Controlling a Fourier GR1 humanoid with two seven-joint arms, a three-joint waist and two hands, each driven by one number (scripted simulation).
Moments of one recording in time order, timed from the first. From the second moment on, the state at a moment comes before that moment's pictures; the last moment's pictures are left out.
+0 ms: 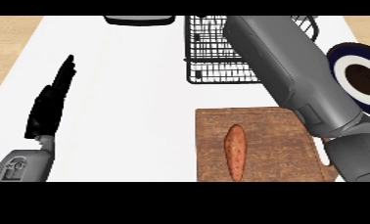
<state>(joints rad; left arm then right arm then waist) -0.16 0.32 -0.01 -1.45 -0.11 0.13 0.07 -1.35 -0.19 0.36 -0.62 0.90 -0.16 0.70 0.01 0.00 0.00</state>
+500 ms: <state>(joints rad) -0.16 0.32 0.01 -1.46 -0.12 0.12 0.07 -1.26 -0.17 0.19 -0.56 0.77 -0.18 0.61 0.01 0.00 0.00</state>
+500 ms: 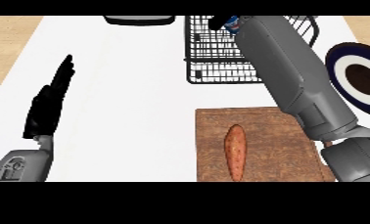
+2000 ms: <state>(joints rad) -0.09 0.31 0.07 -1.49 -0.13 0.10 0.06 -0.76 -0.43 -0.12 -1.39 0.48 -0.10 0.73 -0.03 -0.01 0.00</state>
